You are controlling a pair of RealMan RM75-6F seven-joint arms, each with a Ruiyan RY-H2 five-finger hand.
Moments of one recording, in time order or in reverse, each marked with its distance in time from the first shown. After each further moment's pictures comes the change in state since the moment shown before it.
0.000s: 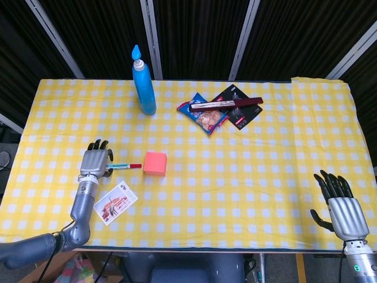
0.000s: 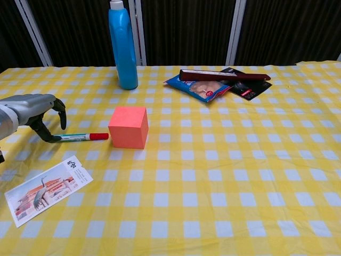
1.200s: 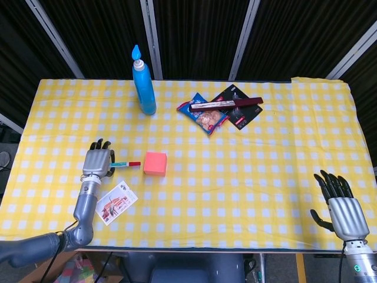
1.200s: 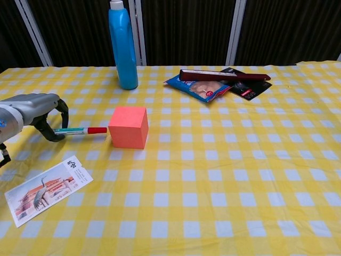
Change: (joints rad) left arm -0.032 -0.024 0.019 0.007 0.001 0.035 -0.017; right arm 0.000 0.004 0.000 -0.005 0.002 -0.002 0.004
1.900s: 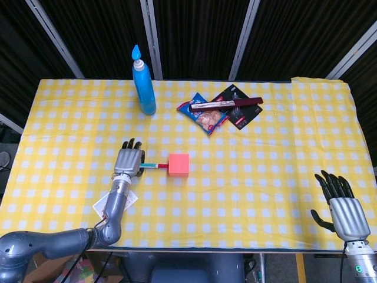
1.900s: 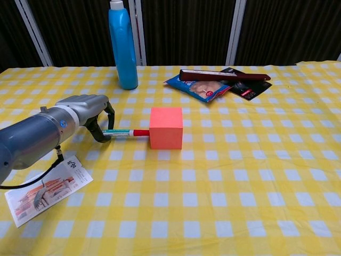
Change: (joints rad) left arm -0.137 -0.165 -0.060 0.049 -0.060 0.012 0.099; right arm -0.002 0.007 -0.002 -0.002 -0.003 0.003 0.024
